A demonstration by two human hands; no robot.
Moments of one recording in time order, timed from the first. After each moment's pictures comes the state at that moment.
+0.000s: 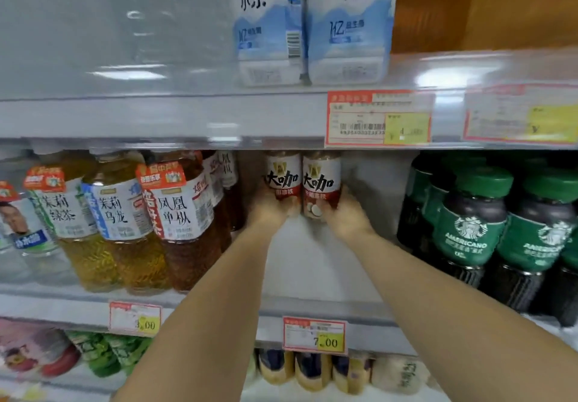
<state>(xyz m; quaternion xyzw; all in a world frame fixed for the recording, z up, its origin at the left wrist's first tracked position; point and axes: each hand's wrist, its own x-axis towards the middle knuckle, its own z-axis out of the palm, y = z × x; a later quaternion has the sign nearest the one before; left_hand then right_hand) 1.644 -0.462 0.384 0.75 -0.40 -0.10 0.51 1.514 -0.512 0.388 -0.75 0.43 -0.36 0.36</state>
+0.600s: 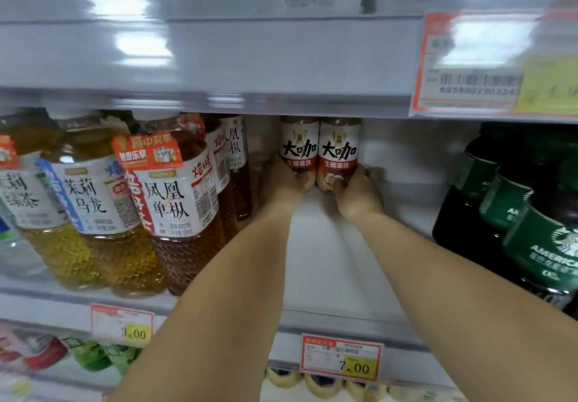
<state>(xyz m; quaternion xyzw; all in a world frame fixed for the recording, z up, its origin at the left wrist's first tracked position) 1.676 -0.512 0.376 0.80 -0.38 -0.06 0.46 1.560 -0.566 0.368 -0.75 0.52 -0.32 0.26</state>
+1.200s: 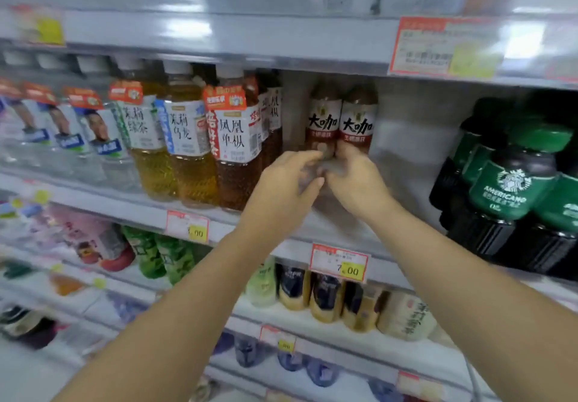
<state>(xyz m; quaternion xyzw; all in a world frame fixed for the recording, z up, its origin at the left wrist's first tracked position) 1.592 -0.328 0.395 0.69 -0.55 0.05 0.47 1.512 -0.444 0.399 -0.83 0.31 -0.34 0.31</state>
